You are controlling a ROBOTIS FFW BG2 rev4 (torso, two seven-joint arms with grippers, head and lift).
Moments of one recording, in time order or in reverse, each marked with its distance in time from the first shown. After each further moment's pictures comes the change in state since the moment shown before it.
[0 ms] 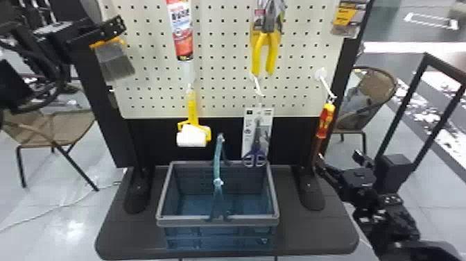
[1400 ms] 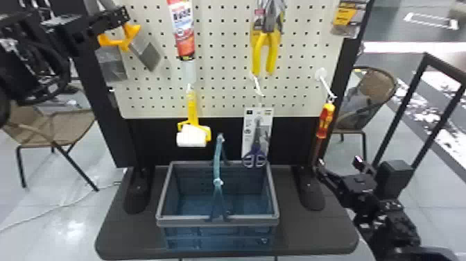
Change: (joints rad) left arm -0.030 -0.011 -0.028 -0.008 -0.028 0.027 0.020; right arm 0.012 -0.002 -0.002 0.019 -0.024 0.000 0.003
